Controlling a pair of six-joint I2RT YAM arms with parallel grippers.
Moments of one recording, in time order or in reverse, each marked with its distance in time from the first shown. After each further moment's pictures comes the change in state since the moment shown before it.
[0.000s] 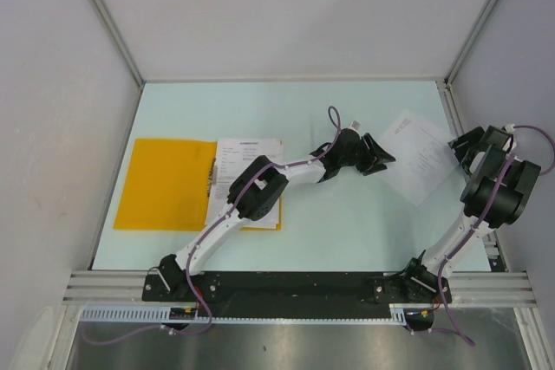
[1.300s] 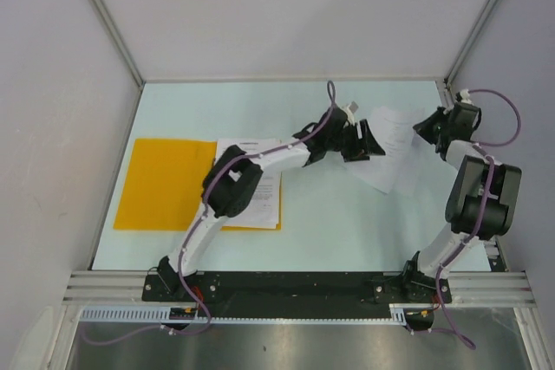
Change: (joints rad) left arm 0.050 -0.227 -0.159 -0.151 0.100 0.346; right arm 0.224 -0.143 0.001 -0.049 -0.187 -0.092
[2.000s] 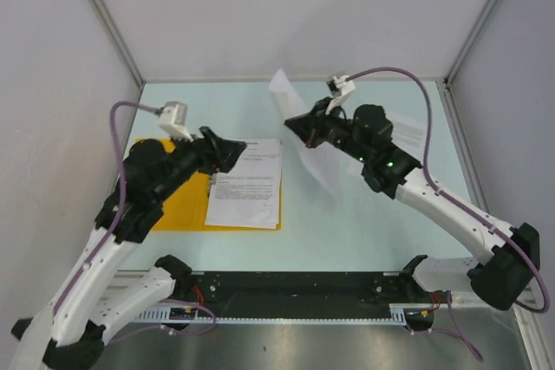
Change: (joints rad) left arm 0.309 -1.674 -0.882 -0.493 -0.287 0.506; right arm 1.025 -0.560 0.075 -0.072 0.160 -0.109
